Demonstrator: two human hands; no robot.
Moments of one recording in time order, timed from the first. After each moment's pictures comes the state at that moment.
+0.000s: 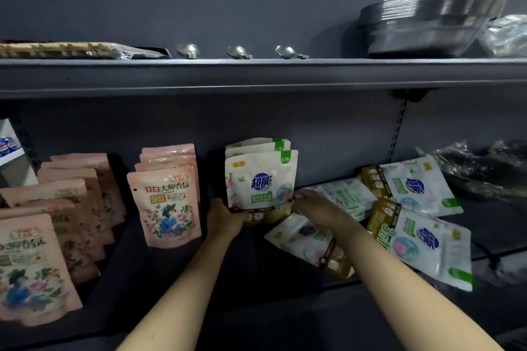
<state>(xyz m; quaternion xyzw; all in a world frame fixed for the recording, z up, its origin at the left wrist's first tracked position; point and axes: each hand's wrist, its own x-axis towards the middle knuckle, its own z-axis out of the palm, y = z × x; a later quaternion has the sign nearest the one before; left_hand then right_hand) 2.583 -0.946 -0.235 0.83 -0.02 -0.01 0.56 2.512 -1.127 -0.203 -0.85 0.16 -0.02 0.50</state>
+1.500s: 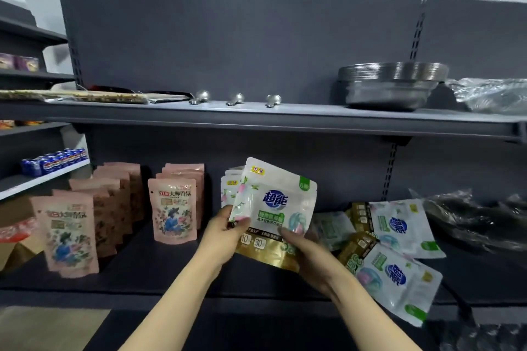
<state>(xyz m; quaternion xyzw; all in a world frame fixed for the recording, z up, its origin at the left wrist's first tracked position) 2.422 -0.959 -0.161 0.71 -0.13 0.03 0.69 2.407 -1.142 -0.205 -0.57 -0.07 0.04 0.82</state>
